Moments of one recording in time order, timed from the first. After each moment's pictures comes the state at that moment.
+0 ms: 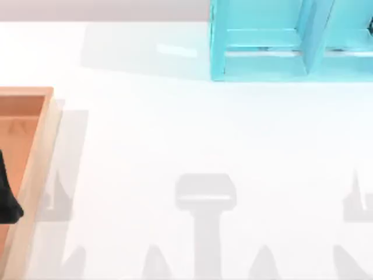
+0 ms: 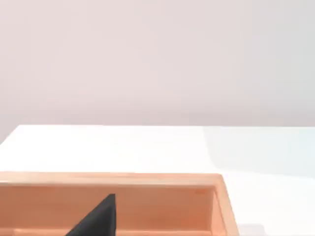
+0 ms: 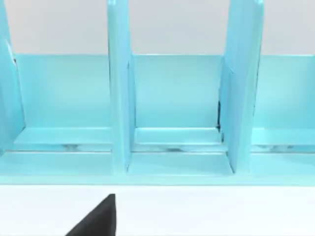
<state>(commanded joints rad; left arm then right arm) 0.00 0.00 0.00 0.00 0.00 0.00 0.00 0.00 0.00 0.00 0.00 0.00</state>
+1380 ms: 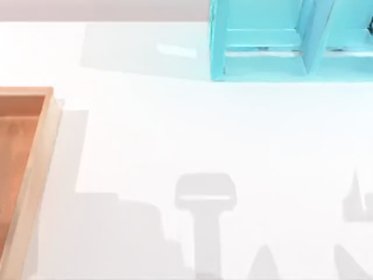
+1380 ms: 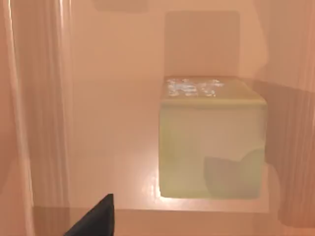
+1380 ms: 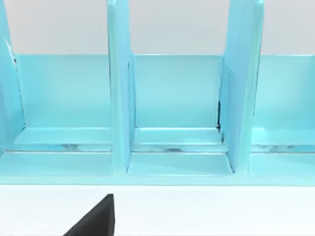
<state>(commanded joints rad) 0.31 1.47 1.17 -1.13 0.00 0.32 0.00 0.00 0.00 0.00 0.00 0.00</state>
